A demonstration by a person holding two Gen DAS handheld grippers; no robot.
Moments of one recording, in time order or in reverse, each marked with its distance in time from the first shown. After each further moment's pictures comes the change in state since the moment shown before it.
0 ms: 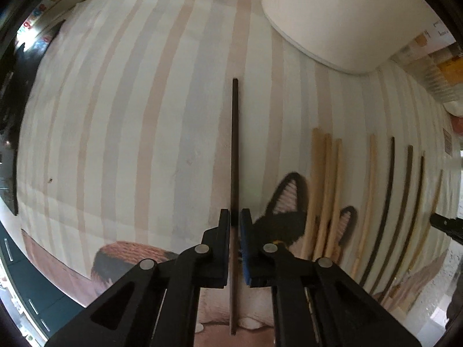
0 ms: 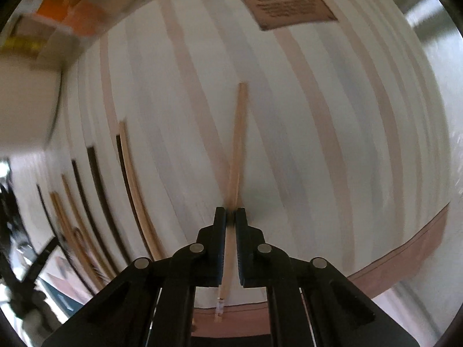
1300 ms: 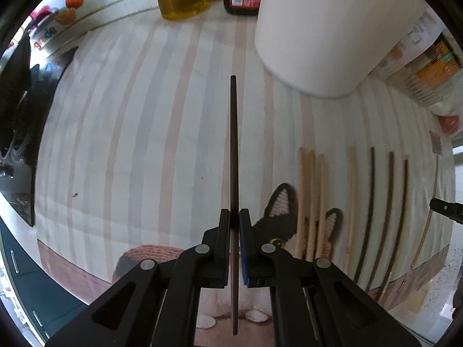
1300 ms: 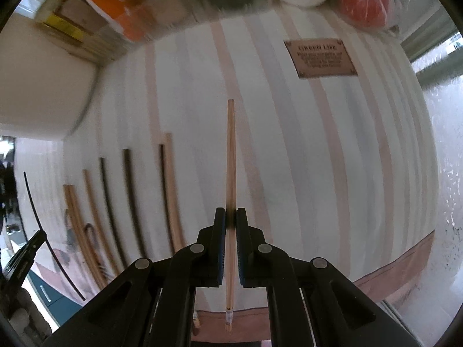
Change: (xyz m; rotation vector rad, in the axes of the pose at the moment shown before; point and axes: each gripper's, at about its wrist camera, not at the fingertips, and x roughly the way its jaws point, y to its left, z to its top) left arm -0.056 -0.041 -0.009 0.037 -0.146 0.032; right arm -0.056 0.042 -0.048 -0.110 -0.133 0.012
